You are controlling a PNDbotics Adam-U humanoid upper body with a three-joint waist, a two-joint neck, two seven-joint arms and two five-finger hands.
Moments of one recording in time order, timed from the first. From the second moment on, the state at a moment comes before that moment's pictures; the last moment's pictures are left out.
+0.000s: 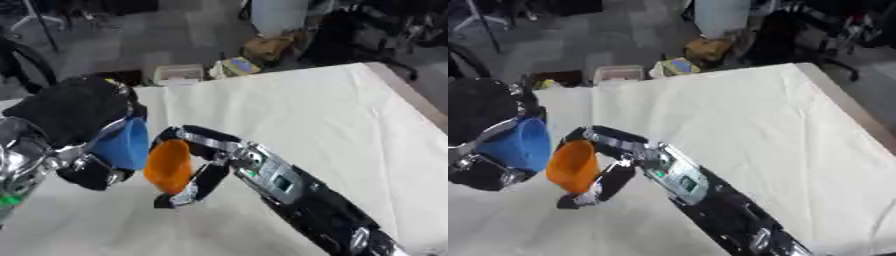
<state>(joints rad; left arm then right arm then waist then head) -0.86 0.46 -0.61 -1.89 -1.05 0.16 -0.73 -0.61 -0.24 0.46 -1.42 -0.01 -0.26 0.42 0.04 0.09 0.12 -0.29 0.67</state>
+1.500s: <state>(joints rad) -0.86 0.46 -0.61 -1.90 -1.11 0.10 -0.81 -0.61 -0.24 0.46 -1.42 -0.01 -0.26 0.42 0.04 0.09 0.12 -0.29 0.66</state>
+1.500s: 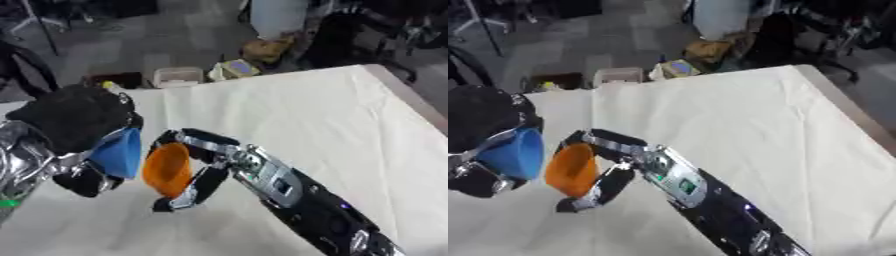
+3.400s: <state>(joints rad) -0.89 0.45 -0.60 -1.99 -1.18 -0.03 -0.85 -0.61 -0.24 0.46 -1.42 -0.01 -0.26 0.42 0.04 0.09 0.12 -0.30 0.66</state>
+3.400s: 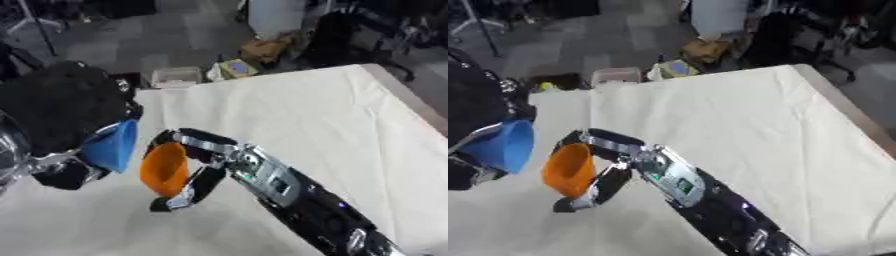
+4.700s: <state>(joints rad) -0.83 0.45 -0.48 -1.99 -1.02 0.19 -0.64 -0.60 -0.24 0.32 -1.23 0.11 -0.28 0.25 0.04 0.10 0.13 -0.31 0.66</state>
